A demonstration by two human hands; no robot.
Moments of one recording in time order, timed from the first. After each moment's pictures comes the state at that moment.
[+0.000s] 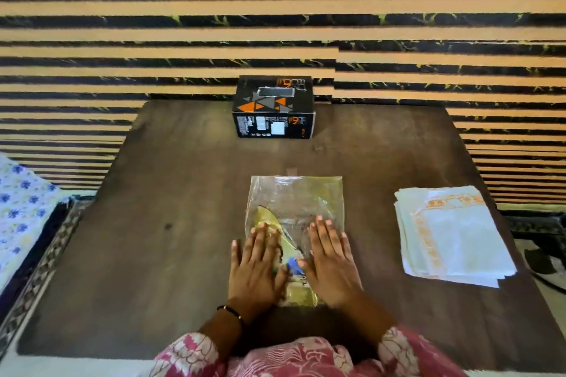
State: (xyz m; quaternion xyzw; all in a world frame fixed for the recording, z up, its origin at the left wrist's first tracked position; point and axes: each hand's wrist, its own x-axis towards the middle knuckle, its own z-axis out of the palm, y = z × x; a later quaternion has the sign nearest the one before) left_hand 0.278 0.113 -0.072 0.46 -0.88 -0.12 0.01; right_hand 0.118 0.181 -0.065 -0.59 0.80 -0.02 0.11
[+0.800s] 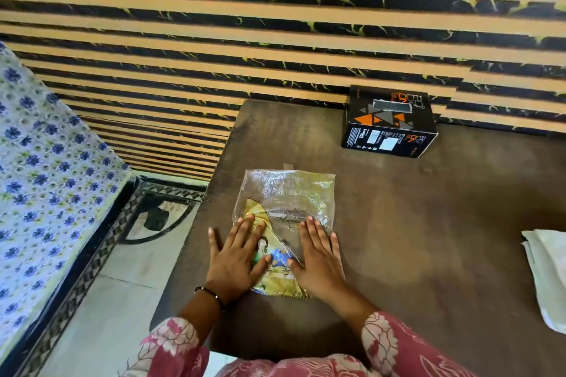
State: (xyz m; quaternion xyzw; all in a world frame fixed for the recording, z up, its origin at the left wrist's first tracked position) left_hand 0.502 -0.019 -0.065 0.51 -0.85 -0.12 0.01; right_hand 0.315 0.041 -0.054 -0.63 0.74 -0.08 0.22
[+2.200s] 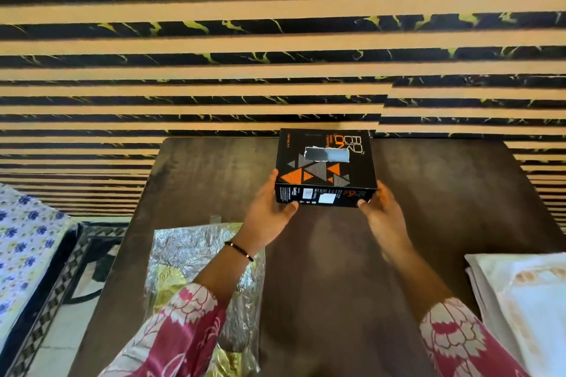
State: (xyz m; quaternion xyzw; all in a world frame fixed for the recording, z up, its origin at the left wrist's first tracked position) left_hand 0.247 -0.121 0.011 0.44 -0.73 -0.49 0.20; right_hand 0.066 -0.010 0.025 -0.22 0.77 -0.49 0.35
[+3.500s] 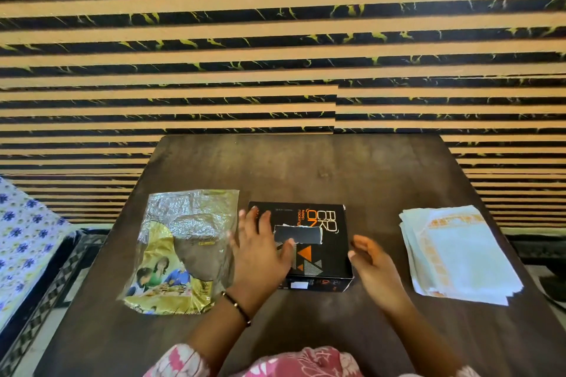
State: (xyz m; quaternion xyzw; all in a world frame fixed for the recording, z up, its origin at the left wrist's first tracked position) left_hand 0.265 0.079 0.034 0.53 -0.82 -0.18 0.14; right_hand 0.096 0.189 0.025 -0.29 0.76 -0.45 0.37
